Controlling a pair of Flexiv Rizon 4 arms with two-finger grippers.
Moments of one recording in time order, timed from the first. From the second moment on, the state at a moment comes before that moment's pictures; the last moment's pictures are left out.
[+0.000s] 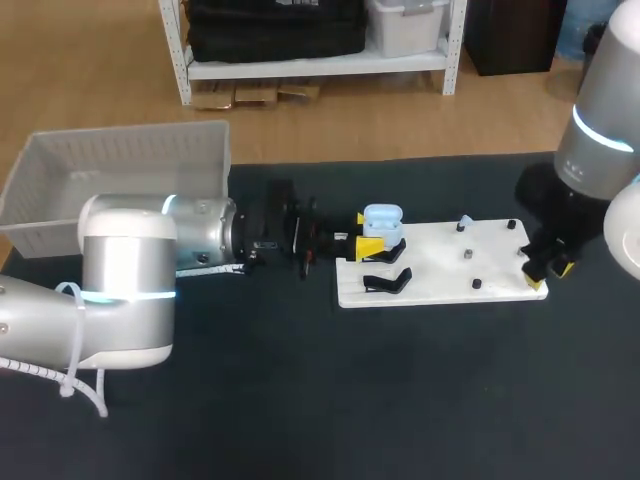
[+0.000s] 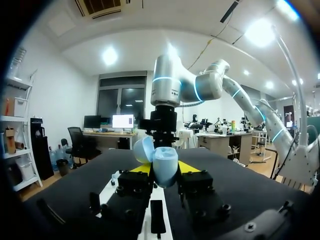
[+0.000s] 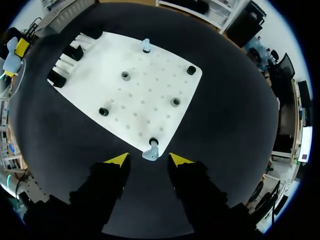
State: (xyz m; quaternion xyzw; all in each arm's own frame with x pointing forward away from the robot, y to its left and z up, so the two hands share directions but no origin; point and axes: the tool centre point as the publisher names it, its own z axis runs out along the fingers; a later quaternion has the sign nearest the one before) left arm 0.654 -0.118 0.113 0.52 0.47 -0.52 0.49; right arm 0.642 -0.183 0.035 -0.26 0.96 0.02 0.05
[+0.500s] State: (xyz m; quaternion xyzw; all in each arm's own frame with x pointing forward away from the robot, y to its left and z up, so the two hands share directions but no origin) left arm 0.654 -0.118 0.113 0.52 0.47 -0.52 0.49; right arm 0.645 -0.184 0.025 -0.27 0.96 0.02 0.06
